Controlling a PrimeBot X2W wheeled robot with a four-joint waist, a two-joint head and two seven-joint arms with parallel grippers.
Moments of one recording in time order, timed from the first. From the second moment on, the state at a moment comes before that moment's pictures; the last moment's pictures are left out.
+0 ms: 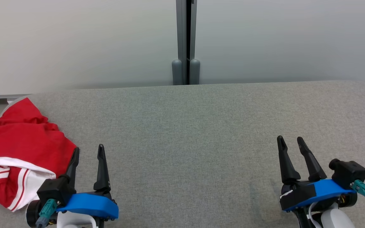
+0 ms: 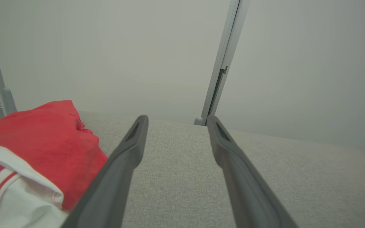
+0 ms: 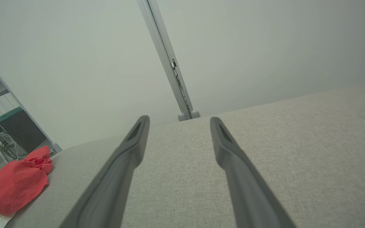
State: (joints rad) left arm -0.06 0.08 -0.10 0.22 -0.29 -0.01 -0.20; right arm -0.15 -0.05 0.05 0.27 0.40 0.13 -0.19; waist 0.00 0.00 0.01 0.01
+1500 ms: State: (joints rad) left arm -0.07 0.09 -0.12 0.22 -0.04 0.01 -0.26; right arm -0.17 -0.05 0.07 0.30 0.18 0.13 -0.26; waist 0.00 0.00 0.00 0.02
